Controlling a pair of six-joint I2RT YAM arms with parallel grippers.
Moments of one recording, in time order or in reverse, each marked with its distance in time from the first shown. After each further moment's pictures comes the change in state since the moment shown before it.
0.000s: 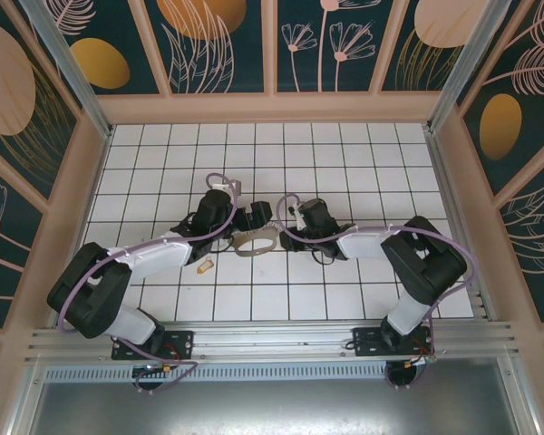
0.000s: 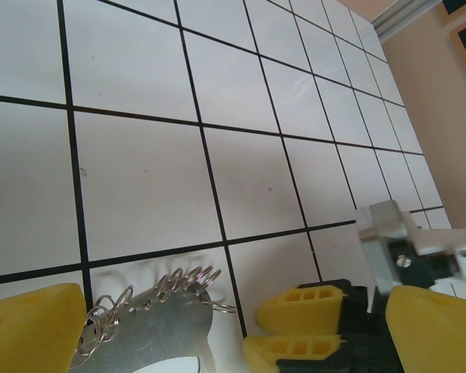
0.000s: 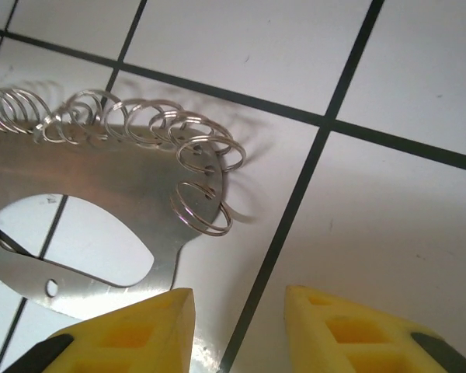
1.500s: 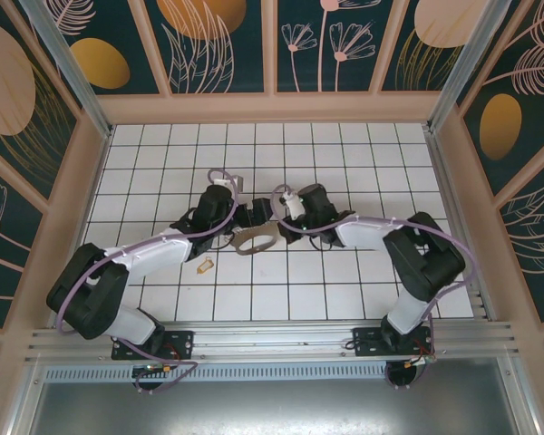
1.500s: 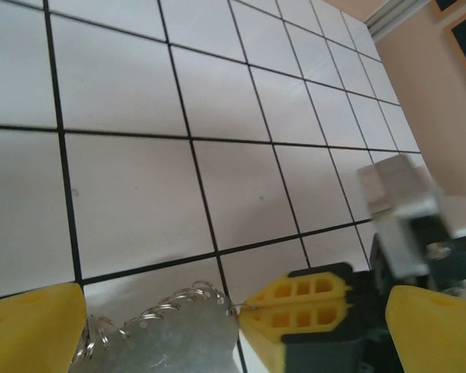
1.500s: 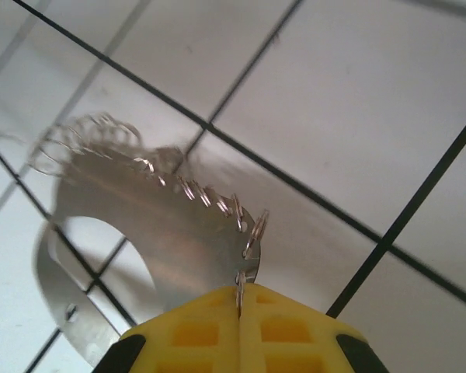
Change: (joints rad) left arm 0.000 -0.014 0.068 -0.073 0.001 0.050; right arm -0.062 -0.018 0.135 -0.084 -0.161 -0.239
